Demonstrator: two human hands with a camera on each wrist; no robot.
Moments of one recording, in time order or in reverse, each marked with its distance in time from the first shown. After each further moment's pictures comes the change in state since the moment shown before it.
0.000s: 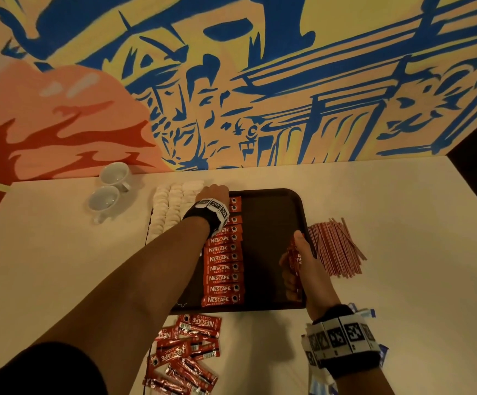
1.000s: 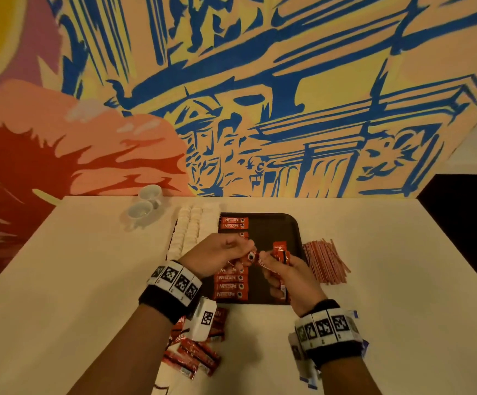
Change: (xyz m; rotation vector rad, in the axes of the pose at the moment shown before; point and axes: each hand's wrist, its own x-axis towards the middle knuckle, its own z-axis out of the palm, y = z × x) left_hand -0.264 0.016 -0.077 -1.130 -0.132 0.232; right_hand -0.088 -0.005 0.026 0.013 -0.240 -0.231
